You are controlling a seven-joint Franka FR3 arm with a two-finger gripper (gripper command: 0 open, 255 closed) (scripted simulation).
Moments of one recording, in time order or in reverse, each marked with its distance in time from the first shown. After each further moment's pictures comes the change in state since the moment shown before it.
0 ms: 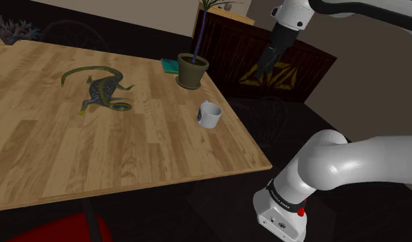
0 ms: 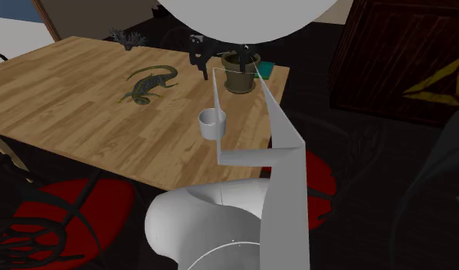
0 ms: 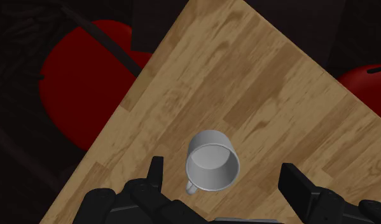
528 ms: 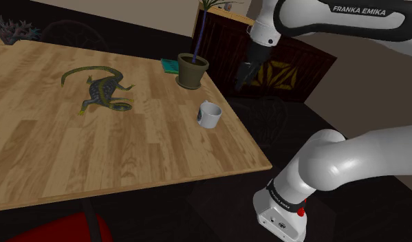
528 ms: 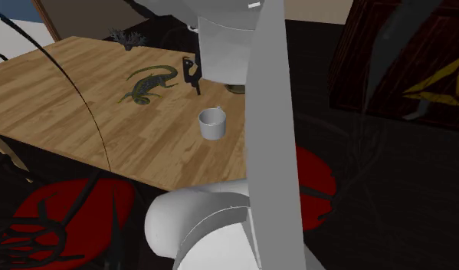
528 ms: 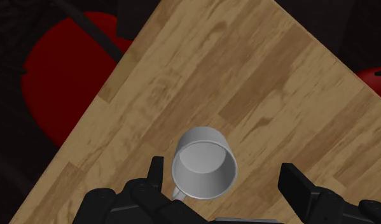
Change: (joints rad) arm 0.026 0.132 0.029 -0.078 0.017 0.166 0.034
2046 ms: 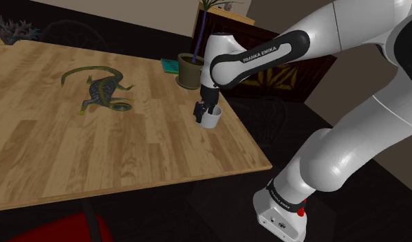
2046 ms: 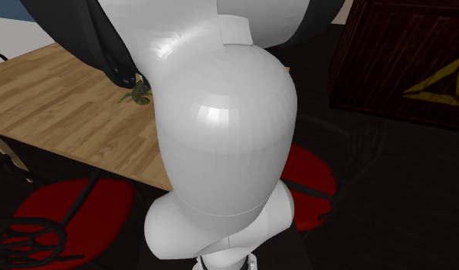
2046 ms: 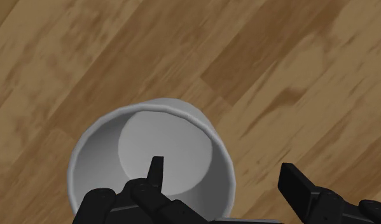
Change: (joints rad) arm 0.050 0.521 0.070 -0.053 0.011 0.475 0.087
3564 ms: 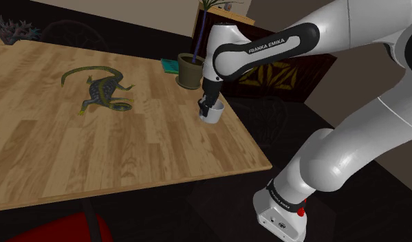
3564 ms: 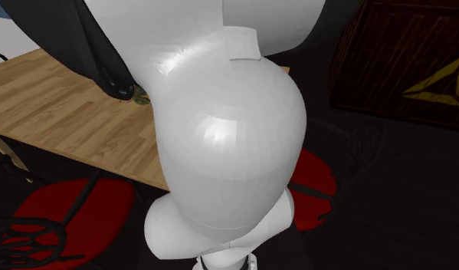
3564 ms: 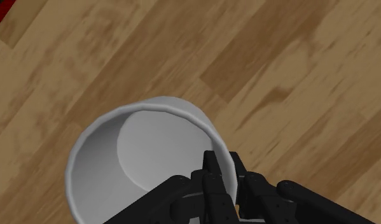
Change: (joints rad) arm 0.001 -0.050 -0.001 0.032 0.006 -0.081 -0.008
